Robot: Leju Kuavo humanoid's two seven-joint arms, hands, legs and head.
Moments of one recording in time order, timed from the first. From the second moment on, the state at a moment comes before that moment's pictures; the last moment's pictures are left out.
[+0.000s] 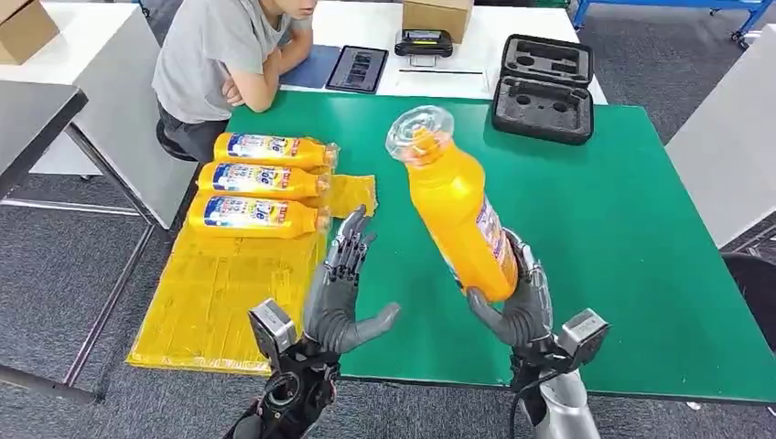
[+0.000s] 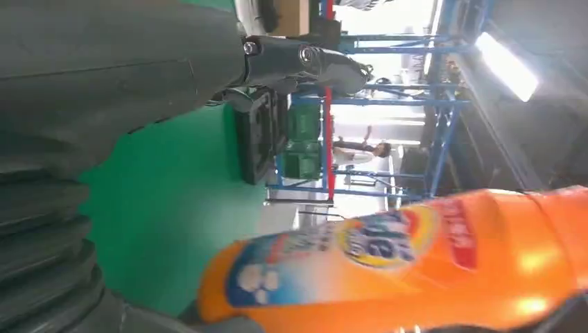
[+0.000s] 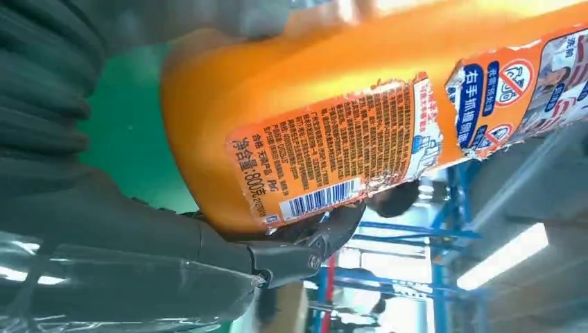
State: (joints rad) left arm -0.16 -0.21 -0.60 -1.30 0.01 0.01 -0.70; right arm -0.08 0.06 0.12 -1.37 -0.07 0.33 -0.70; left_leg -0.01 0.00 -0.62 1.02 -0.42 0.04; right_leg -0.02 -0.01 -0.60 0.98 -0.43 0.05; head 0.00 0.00
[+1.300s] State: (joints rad) left arm -0.25 -0.23 -0.67 -1.27 0.01 -0.03 -0.70; right arm -0.11 0.08 0.30 -1.30 0.03 0.40 -0.70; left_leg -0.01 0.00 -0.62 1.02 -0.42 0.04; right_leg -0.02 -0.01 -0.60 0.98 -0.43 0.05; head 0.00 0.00
